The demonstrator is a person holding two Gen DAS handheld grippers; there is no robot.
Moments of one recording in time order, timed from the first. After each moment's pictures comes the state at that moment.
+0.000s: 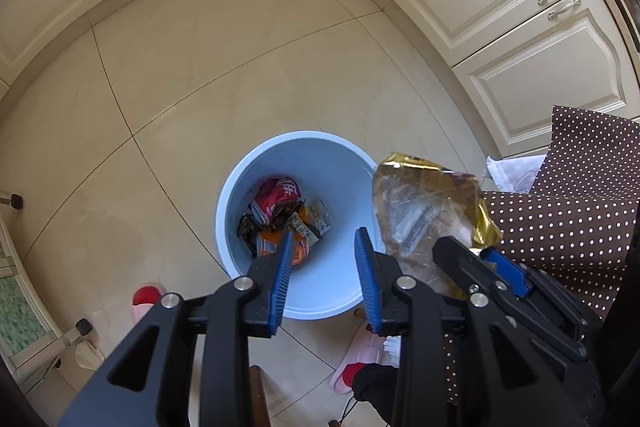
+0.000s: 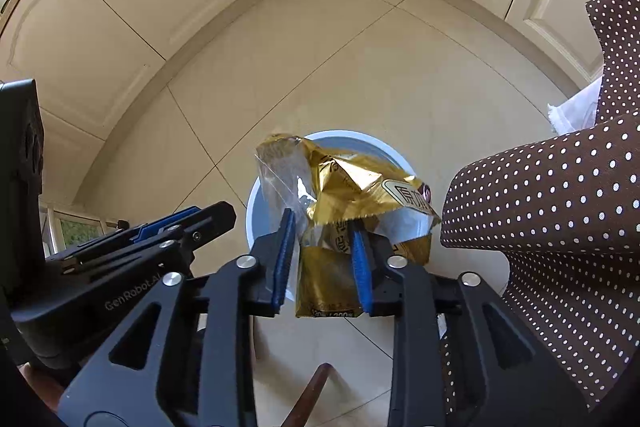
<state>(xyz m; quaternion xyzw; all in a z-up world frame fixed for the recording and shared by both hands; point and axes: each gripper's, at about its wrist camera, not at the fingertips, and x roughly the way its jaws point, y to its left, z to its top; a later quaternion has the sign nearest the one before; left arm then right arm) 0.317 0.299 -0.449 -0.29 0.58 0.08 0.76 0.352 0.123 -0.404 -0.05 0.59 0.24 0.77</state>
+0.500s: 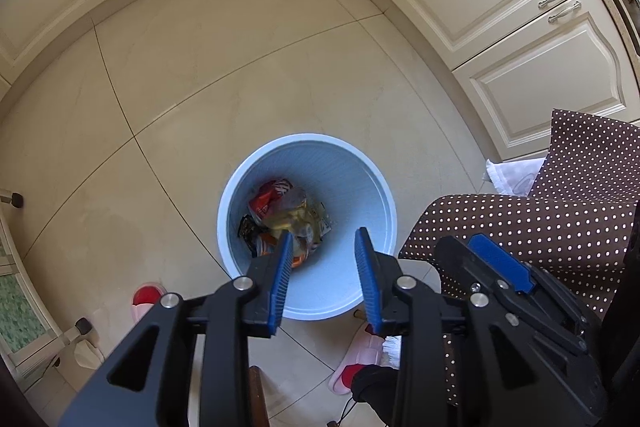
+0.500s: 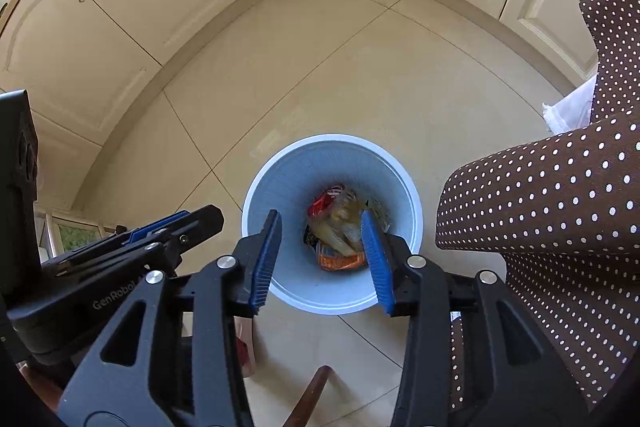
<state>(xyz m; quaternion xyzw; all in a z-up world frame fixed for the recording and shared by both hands) 0.314 0.304 -0.446 -0.29 0.57 0.08 0.76 0.357 0.112 -0.402 -0.04 0.59 0.24 0.77</state>
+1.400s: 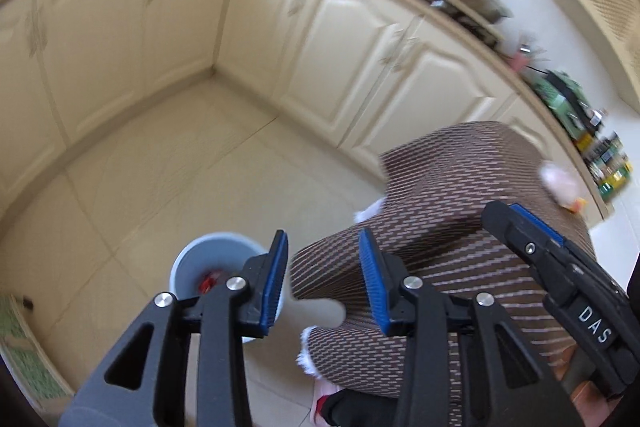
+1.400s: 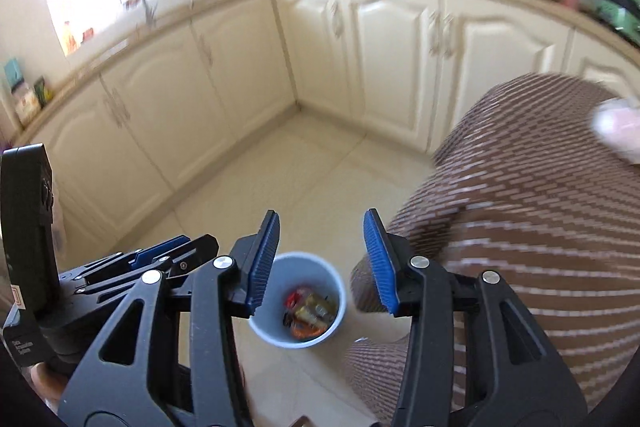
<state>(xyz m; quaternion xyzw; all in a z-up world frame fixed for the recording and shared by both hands) 0.256 0.169 -0.189 -0.18 0.40 -0.02 0.90 0.274 -0.043 -0.149 0.01 0.37 0.20 0.91</state>
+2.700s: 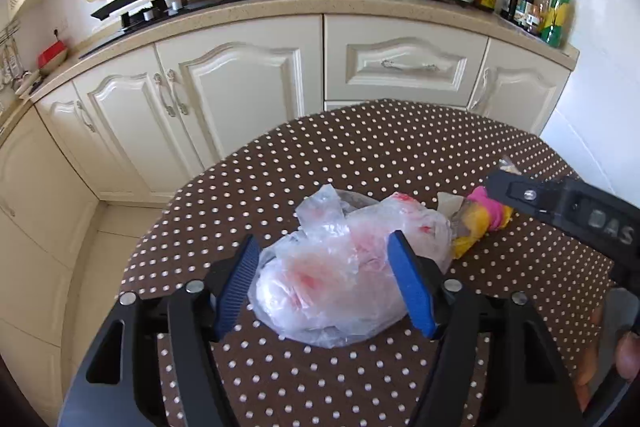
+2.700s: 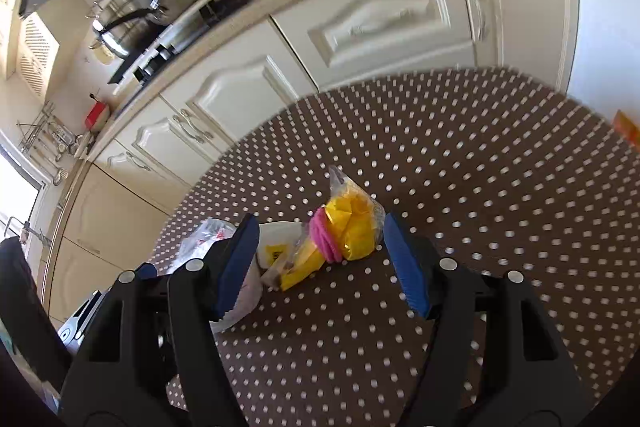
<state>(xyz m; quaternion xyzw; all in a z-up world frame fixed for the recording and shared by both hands) 0.448 -0.228 -0.137 0.09 0.41 -0.17 0.89 0.400 -0.442 -0.135 0.28 0.39 -0.05 0.88</state>
